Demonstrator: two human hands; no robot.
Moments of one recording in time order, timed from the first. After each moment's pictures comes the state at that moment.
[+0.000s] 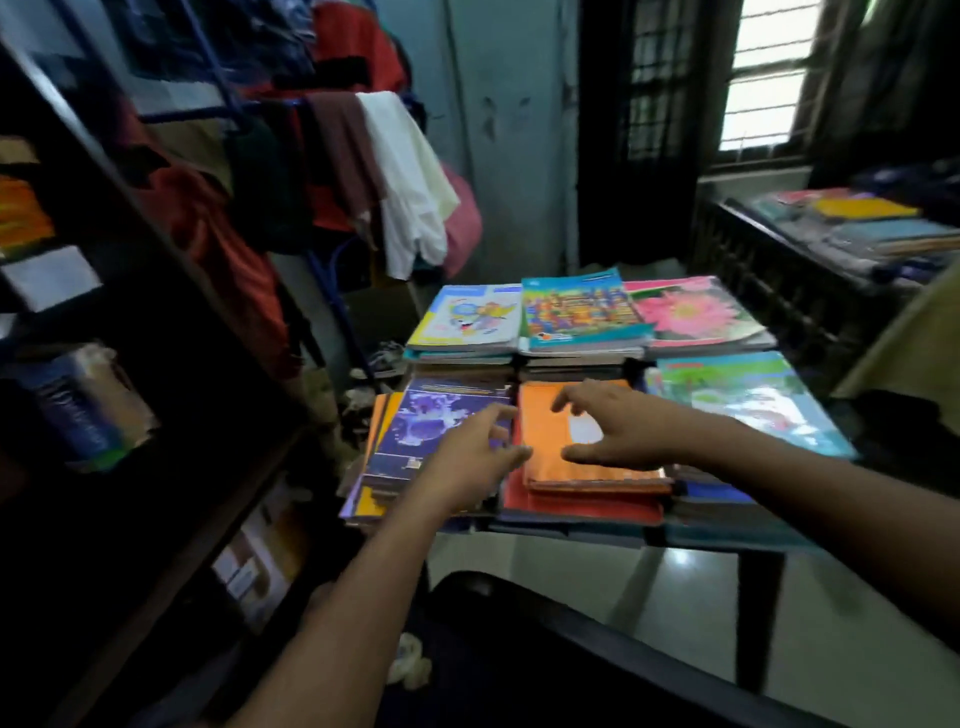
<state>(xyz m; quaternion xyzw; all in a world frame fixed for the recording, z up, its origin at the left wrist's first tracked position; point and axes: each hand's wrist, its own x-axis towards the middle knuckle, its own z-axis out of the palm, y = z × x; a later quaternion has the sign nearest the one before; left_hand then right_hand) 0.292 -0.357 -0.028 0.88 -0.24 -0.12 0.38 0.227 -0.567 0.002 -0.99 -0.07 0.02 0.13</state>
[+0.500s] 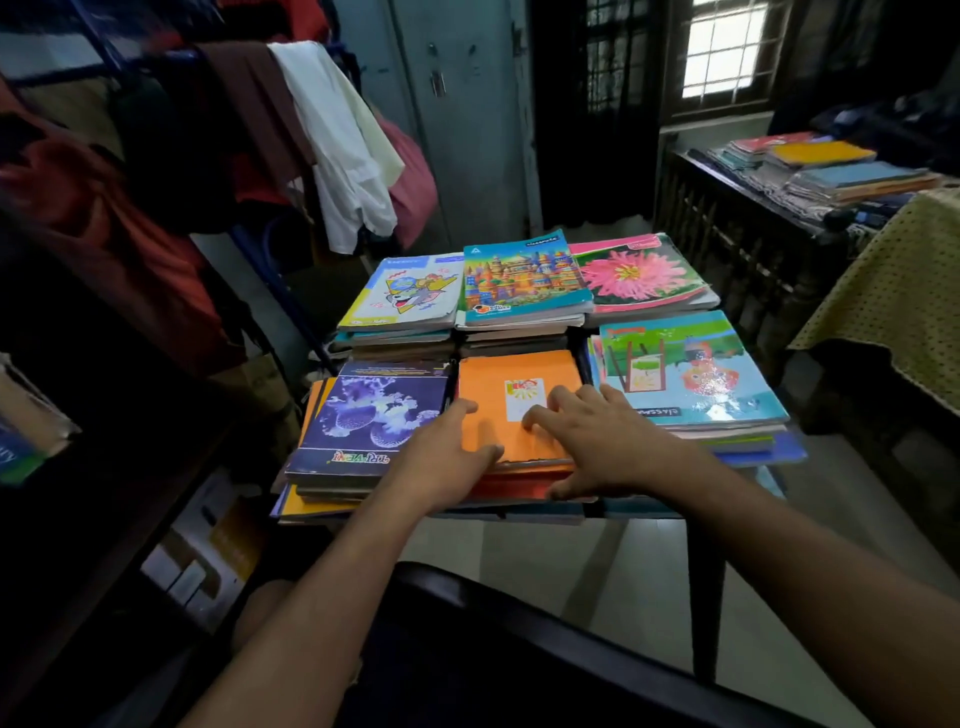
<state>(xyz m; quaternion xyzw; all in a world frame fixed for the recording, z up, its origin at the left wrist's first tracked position) 0.271 -0.403 -0.041 0.94 -0.21 -0.12 0.24 0.205 -0.601 -0.052 -1.00 -0.06 0.02 -0.03</state>
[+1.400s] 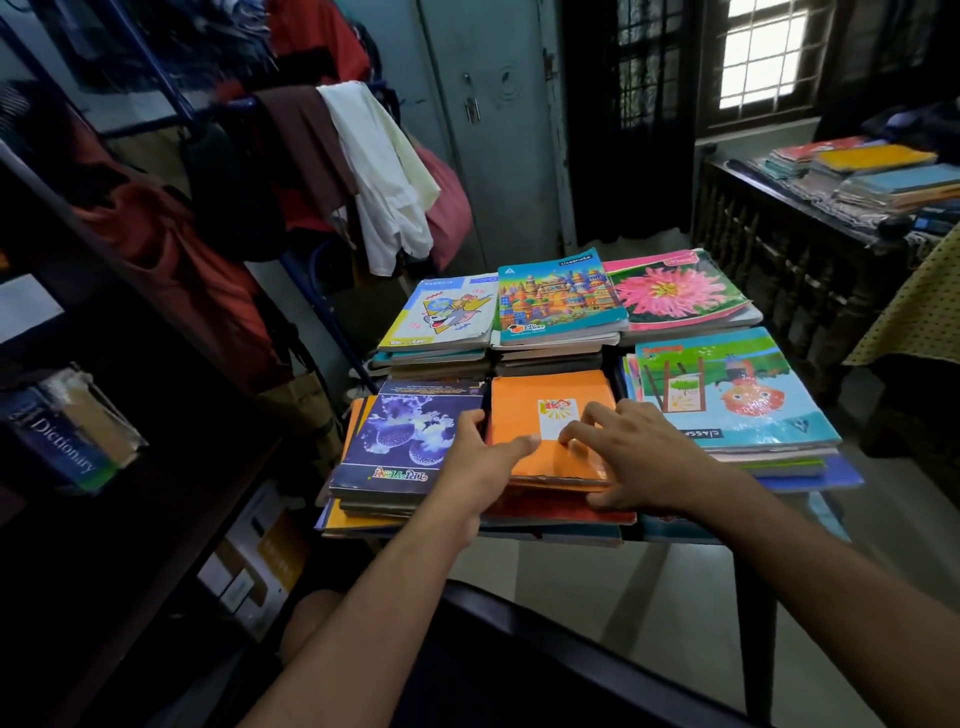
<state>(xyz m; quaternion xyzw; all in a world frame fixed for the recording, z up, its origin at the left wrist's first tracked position) 0.263 -0.417 -0.035 0.81 -0.03 -0.18 0.55 0.209 -0.610 -0.058 -1.00 -0.08 -0.03 -0.01</state>
